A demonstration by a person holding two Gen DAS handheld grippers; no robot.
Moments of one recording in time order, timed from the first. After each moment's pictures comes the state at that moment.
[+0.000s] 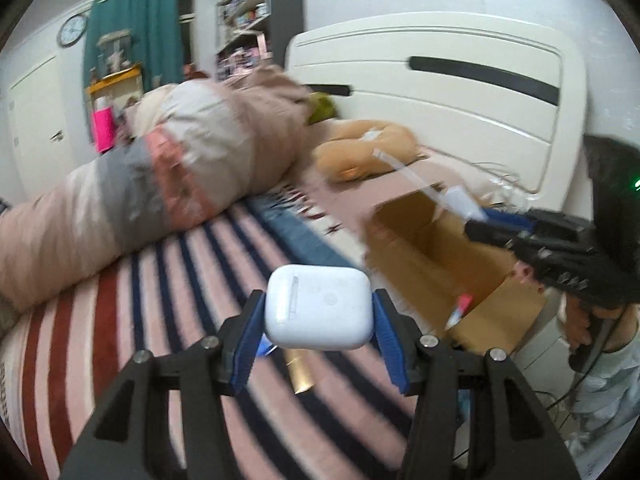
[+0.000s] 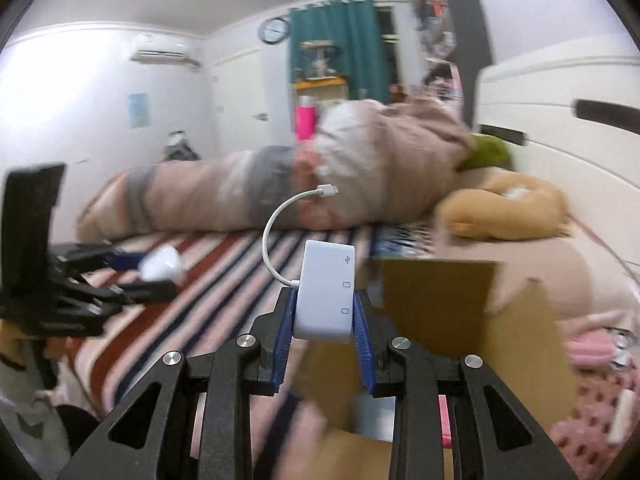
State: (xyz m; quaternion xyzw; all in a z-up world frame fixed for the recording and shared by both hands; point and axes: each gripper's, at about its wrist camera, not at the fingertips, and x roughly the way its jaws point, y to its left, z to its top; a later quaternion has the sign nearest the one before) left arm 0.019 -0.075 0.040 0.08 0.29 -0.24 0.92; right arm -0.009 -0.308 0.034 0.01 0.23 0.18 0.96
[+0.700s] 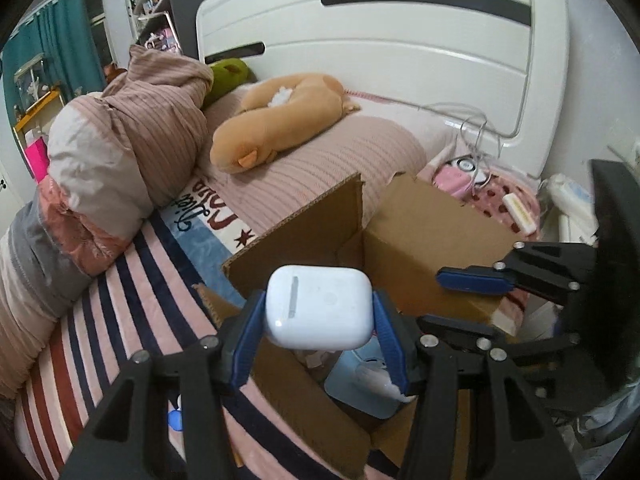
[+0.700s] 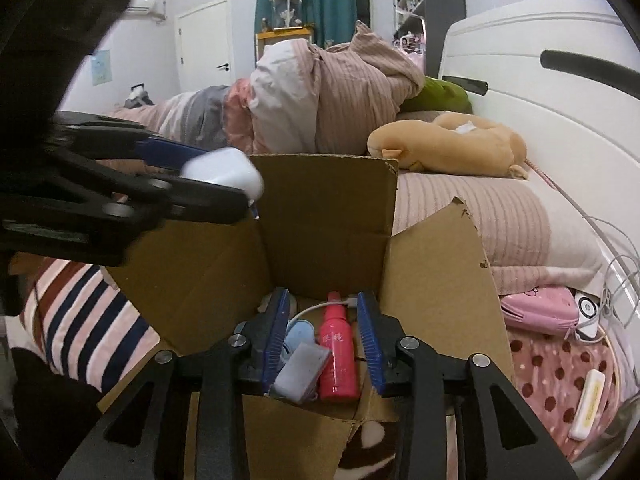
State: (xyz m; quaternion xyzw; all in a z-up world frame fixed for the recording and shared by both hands) left arm 0.092 -0.251 0.018 0.19 0.36 -0.30 0.86; right arm 0.012 -0.372 -0.022 -0.03 0.30 0.15 0.94
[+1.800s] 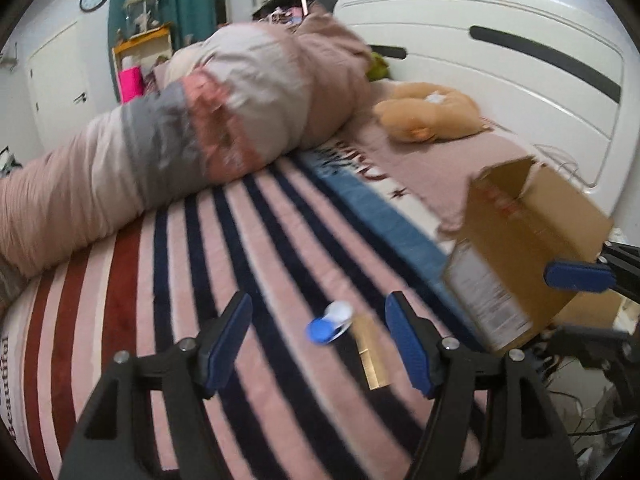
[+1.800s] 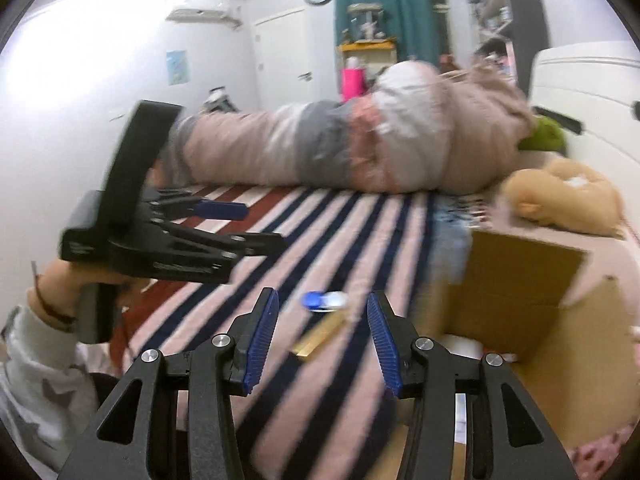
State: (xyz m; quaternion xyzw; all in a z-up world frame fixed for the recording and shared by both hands) left arm 0.088 -0.018 -0.021 0.07 0.37 -0.16 0.91; right arm 0.007 -0.205 0.011 -0.03 0.29 0.30 0.91
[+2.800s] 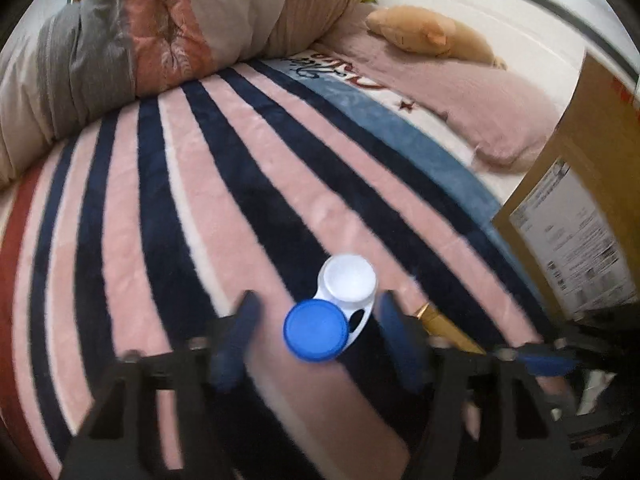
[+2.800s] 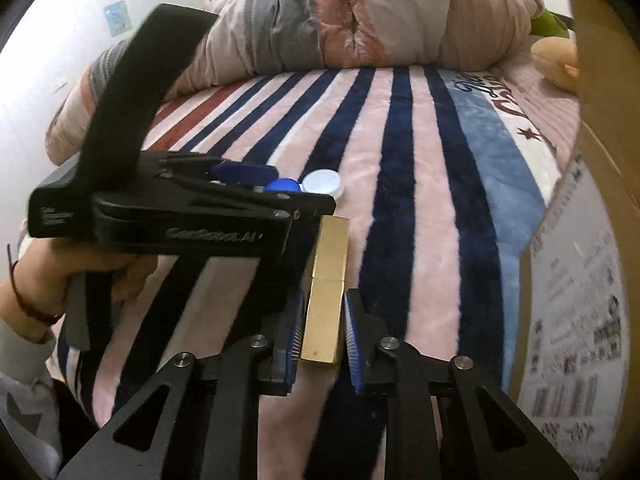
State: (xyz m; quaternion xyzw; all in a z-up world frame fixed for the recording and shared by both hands) left arm 0.176 -0.047 -0.158 0.07 0.46 -0.22 0.86; right arm 0.087 -0.171 -0.127 -0.02 0.43 0.22 0.87
